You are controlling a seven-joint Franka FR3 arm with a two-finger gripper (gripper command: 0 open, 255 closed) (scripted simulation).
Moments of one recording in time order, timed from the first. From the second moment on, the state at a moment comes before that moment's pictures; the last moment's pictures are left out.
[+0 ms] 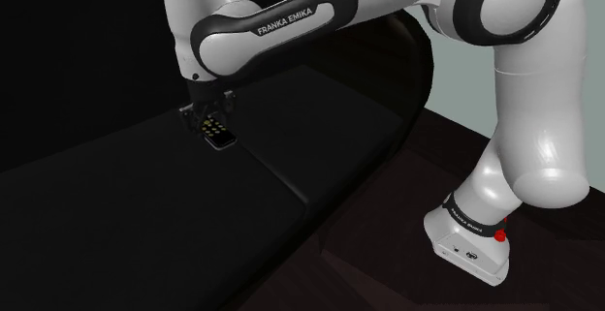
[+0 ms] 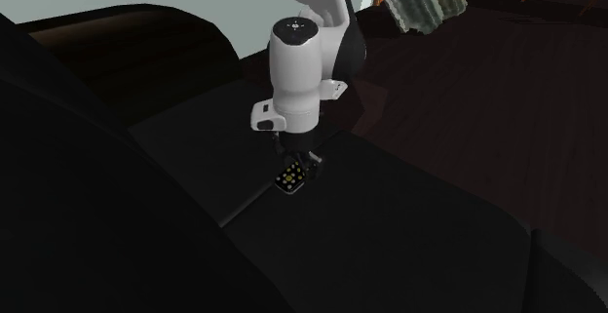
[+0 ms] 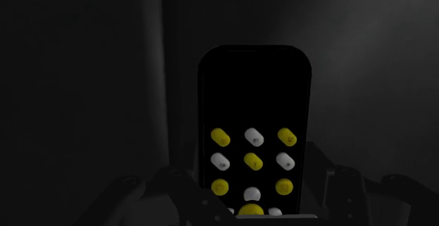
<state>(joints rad) 0.30 0.56 0.33 -1.49 -0.20 2.03 0.68</state>
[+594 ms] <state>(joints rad) 0.30 0.53 0.33 -1.43 -0.19 1.94 0.67</state>
